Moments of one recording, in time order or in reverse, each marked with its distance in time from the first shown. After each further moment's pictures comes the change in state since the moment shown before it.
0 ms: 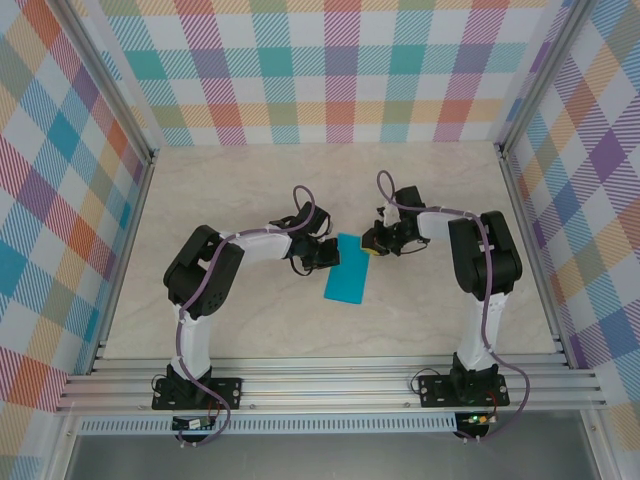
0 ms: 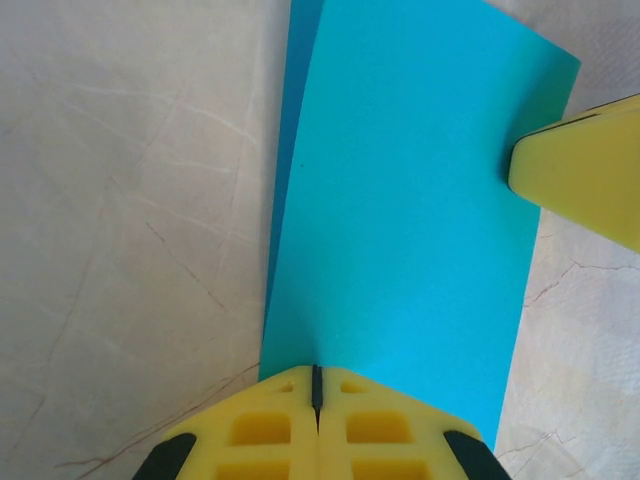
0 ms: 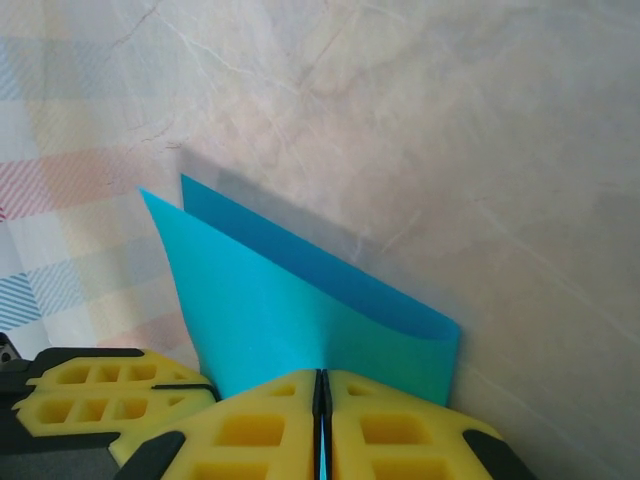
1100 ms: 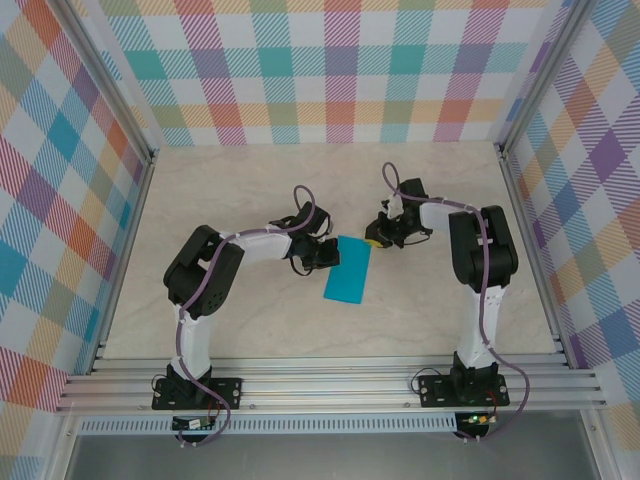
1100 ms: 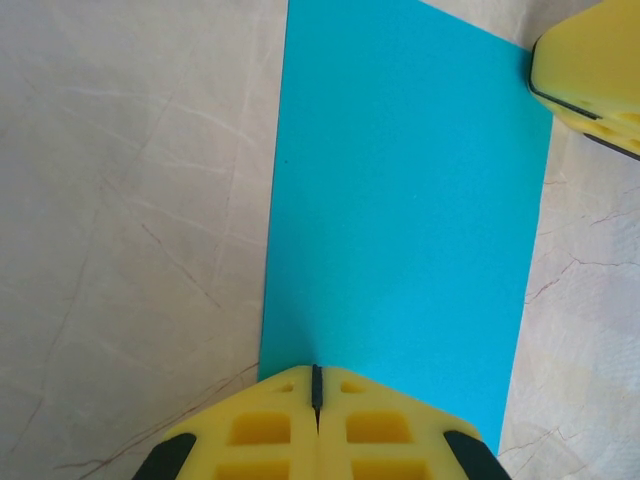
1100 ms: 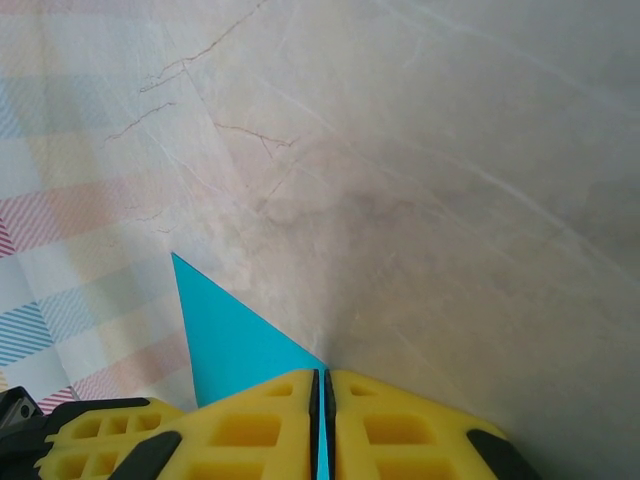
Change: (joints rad) left arm 0.000 0.000 0.000 0.000 0.006 0.011; right arm -0.043 0.072 0.122 -0.085 0.000 0.000
